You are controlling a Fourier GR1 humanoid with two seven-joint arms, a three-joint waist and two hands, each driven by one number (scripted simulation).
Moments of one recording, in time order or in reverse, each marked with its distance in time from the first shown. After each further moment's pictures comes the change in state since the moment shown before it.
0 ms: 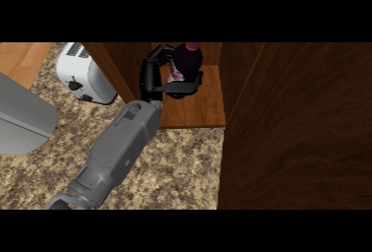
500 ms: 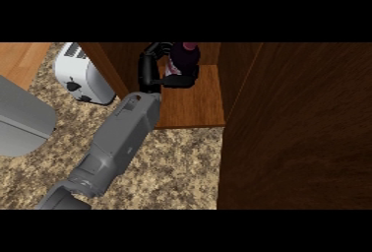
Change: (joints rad) left arm -0.112 -0.002 0.107 0.187 0.005 -0.037 -0.106; right arm 0.064 0.014 0.011 0.005 -0.006 0.041 -0.062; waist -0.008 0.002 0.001
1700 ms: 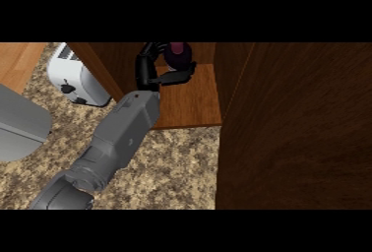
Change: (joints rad) left arm -0.093 -0.002 0.121 0.210 0.073 -0.057 -0.094; right arm -0.031 0.005 0.035 0.007 0.001 -0.013 0.004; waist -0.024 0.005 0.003
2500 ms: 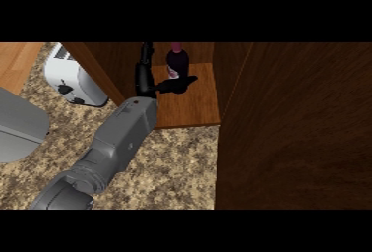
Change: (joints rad) left arm 0.011 0.001 -0.011 0.077 -0.058 0.069 -0.015; right arm -0.020 0.003 0.008 0.006 0.003 -0.012 -0.005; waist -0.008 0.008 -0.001
